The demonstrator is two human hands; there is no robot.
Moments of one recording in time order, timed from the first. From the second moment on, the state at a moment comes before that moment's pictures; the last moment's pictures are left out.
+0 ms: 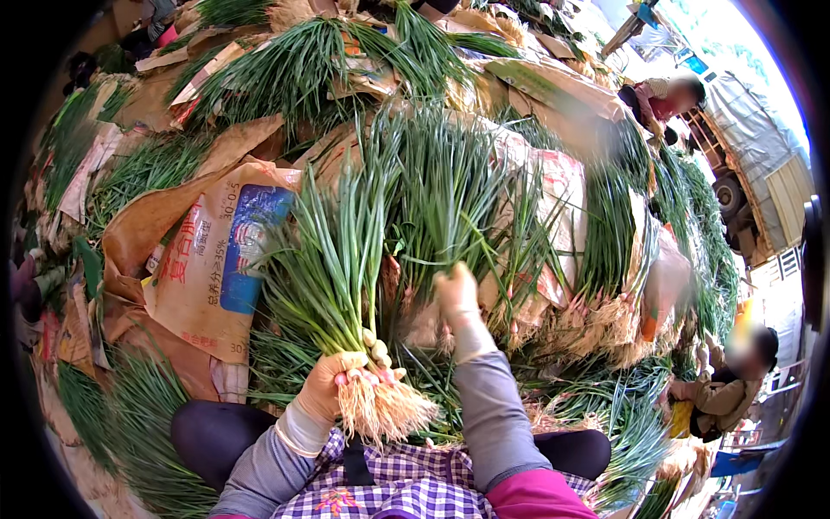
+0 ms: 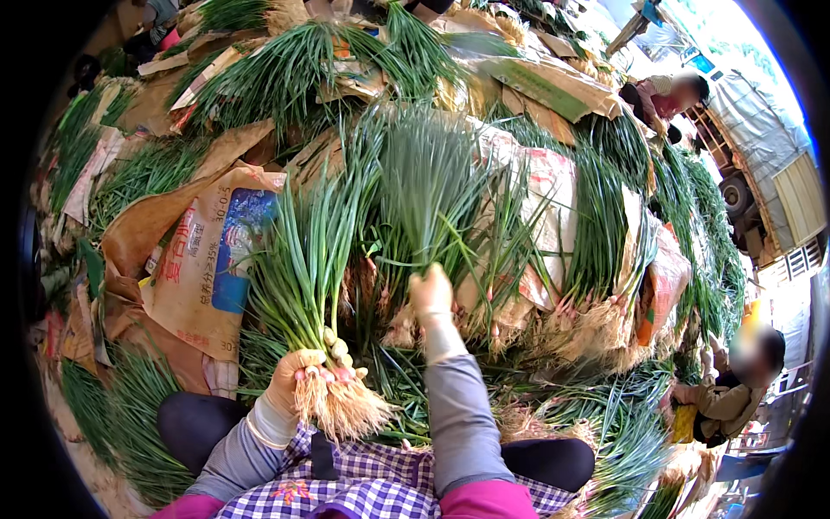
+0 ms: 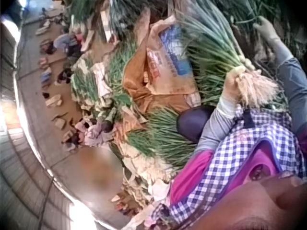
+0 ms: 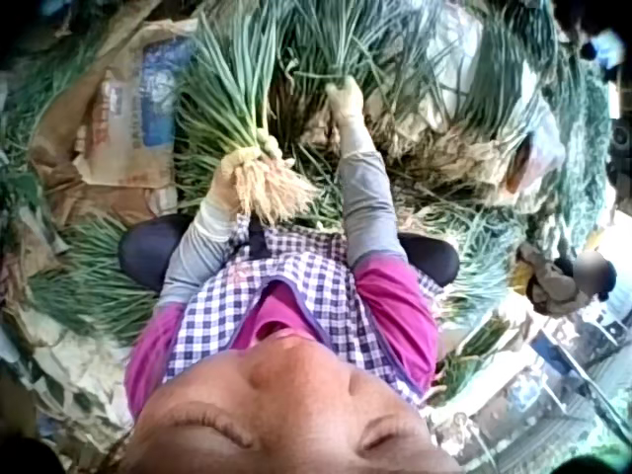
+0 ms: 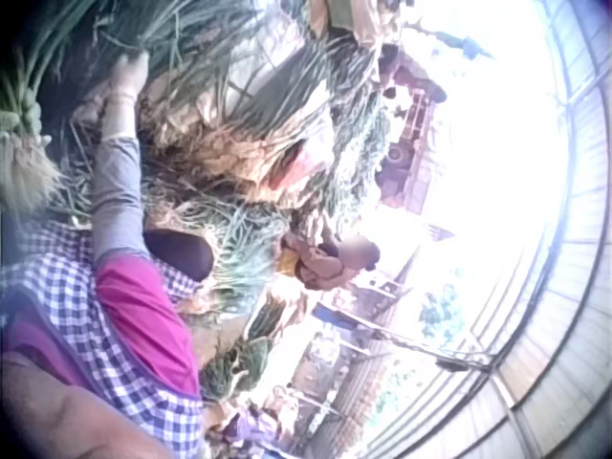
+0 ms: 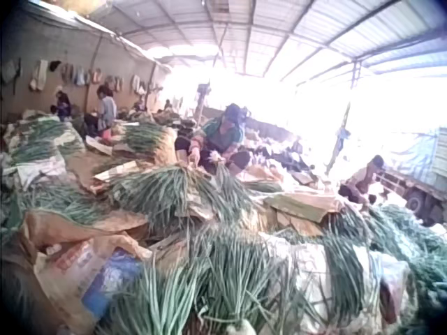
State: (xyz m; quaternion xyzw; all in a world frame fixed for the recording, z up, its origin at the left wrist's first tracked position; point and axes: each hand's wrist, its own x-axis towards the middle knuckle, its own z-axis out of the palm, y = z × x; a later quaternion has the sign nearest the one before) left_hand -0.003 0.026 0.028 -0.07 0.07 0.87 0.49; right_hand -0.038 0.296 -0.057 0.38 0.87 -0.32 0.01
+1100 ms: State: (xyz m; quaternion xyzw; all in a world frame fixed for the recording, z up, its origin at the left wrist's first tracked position) left_hand 0.013 0.031 0.007 -0.04 0.09 0.81 0.57; right_hand -0.023 0.362 -0.022 0.28 0.63 -0.72 -0.14
